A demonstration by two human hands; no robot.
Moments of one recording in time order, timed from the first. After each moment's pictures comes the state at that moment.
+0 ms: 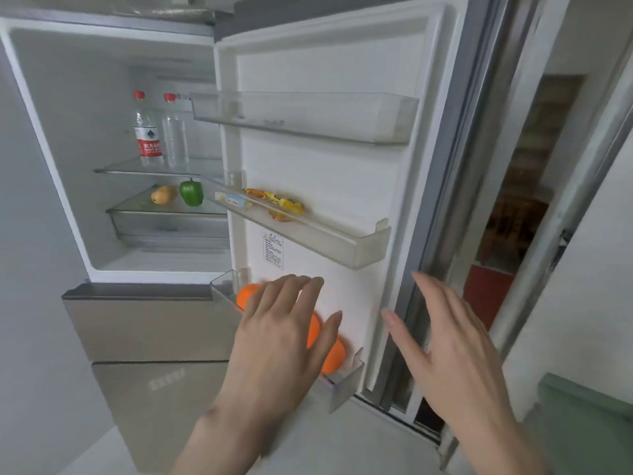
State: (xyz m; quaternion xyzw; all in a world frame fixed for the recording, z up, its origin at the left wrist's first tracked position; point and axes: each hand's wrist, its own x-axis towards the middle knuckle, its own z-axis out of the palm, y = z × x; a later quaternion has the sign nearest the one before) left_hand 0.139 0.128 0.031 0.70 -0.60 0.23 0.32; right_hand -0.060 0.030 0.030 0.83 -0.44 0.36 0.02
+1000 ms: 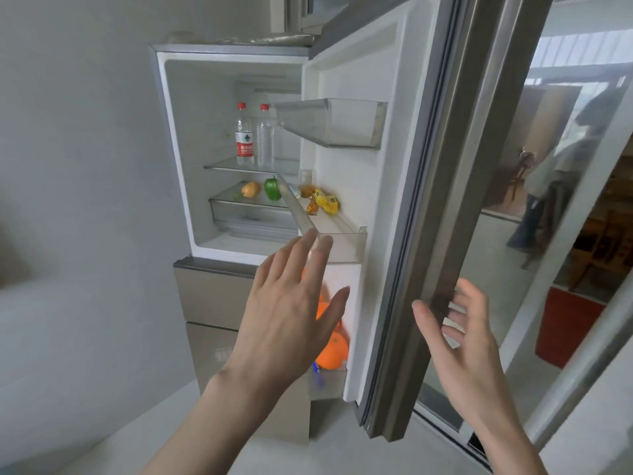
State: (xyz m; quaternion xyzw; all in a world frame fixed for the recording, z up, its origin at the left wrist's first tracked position) left_hand 0.158 0.221 0.066 0.77 -0.52 0.26 0.27; right_hand -0.026 0.087 0.025 0.73 -0.30 0.48 -0.39
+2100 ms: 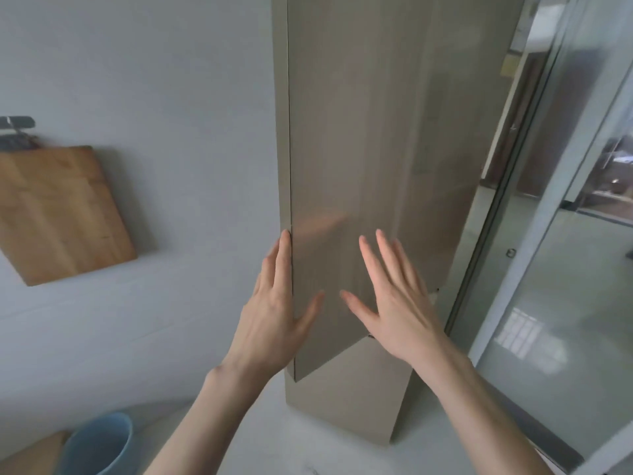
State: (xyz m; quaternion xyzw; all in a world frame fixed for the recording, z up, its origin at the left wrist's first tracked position) left_hand 0.404 0.365 -0.010 0.79 -0.43 0.18 0.40; right_hand 0.295 0.183 -0.005 0.95 -0.16 0.26 -0.07
